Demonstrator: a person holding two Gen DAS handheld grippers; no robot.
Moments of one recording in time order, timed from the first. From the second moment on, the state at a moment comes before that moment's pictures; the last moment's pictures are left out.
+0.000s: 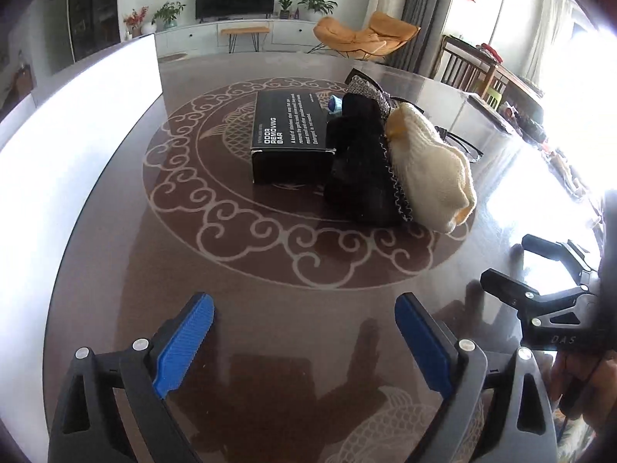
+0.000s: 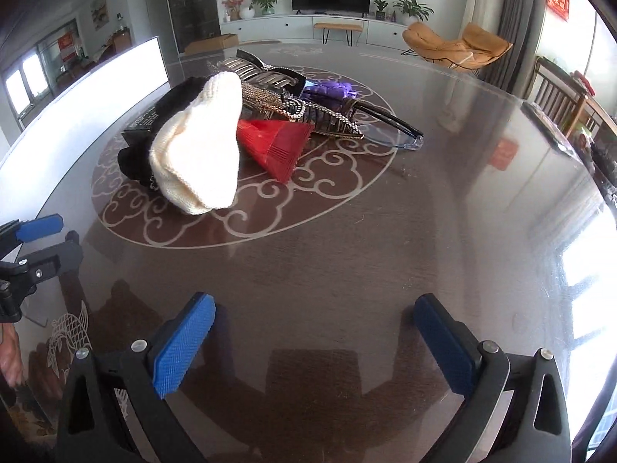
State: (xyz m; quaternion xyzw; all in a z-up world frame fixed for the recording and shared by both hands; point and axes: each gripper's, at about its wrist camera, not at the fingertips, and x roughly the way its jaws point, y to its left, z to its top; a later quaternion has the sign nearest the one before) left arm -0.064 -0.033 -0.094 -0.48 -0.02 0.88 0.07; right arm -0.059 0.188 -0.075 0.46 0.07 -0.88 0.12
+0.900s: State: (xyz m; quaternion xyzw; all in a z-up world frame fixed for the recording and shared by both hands) left arm -0.131 0.002 -0.100 -0.46 0.02 0.89 0.04; right arm -0.116 0.174 -0.078 0.45 0.07 -0.88 0.12
